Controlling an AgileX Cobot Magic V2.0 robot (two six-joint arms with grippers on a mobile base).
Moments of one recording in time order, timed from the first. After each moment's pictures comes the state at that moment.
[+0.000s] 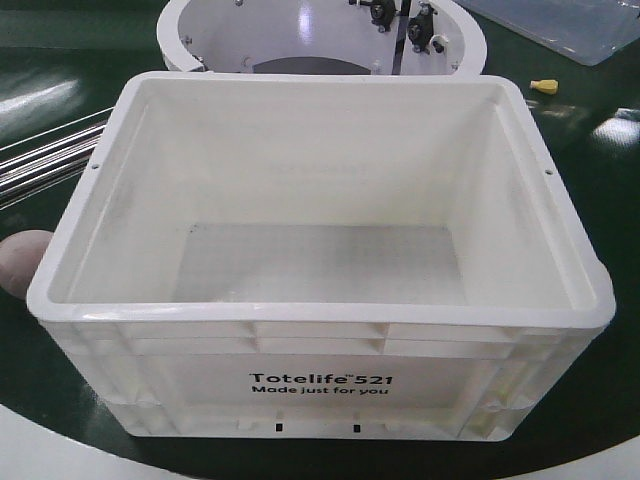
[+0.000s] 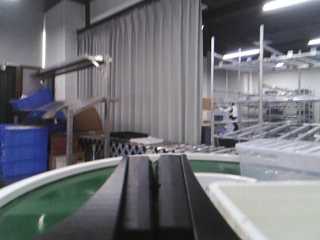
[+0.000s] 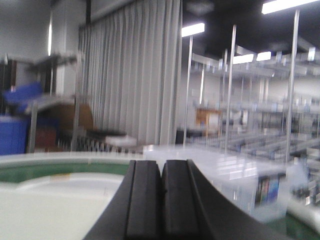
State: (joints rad) left arm -0.04 -0.01 -0.26 -0.22 -0.01 0.16; right arm -0.05 -0.01 -0.36 0.86 0.11 -0.89
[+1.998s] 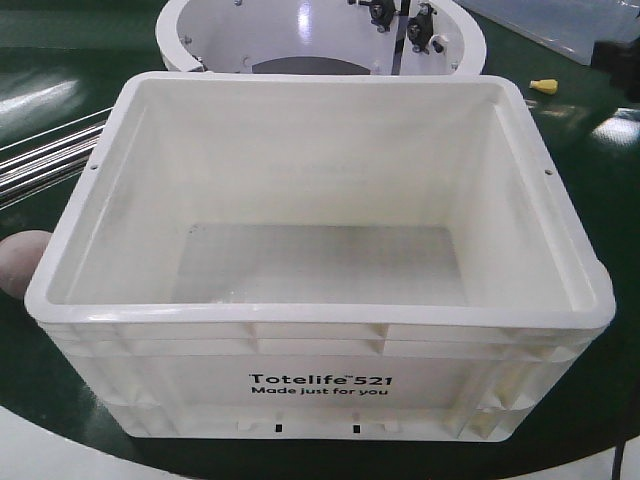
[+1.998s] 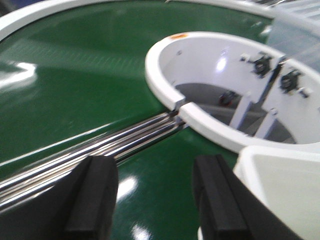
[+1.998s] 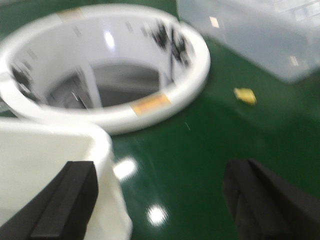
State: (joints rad) left arm 0.06 0.99 -1.11 -0.06 0.61 -0.13; right arm -0.05 1.13 -1.04 0.30 0.51 -0.30
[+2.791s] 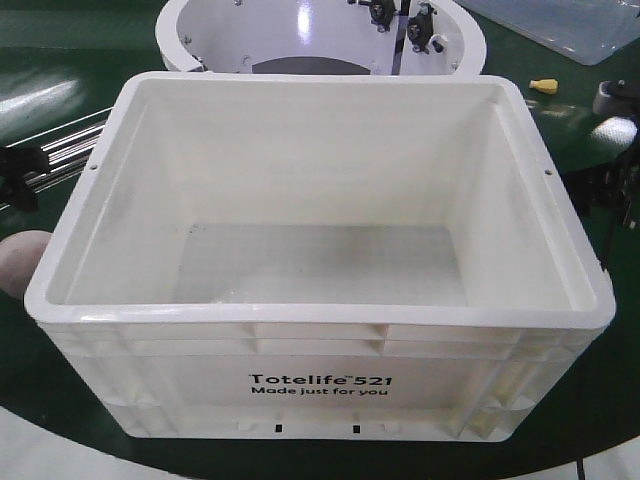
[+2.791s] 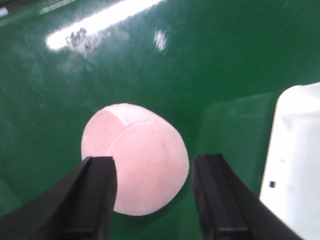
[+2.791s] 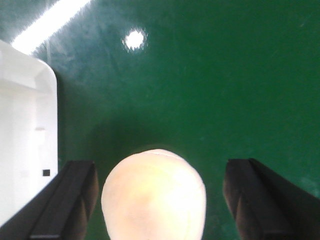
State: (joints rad) left arm 0.09 1.49 -1.12 -0.05 0.88 -0.21; right arm -0.06 1.53 -1.09 0.04 0.83 -0.02
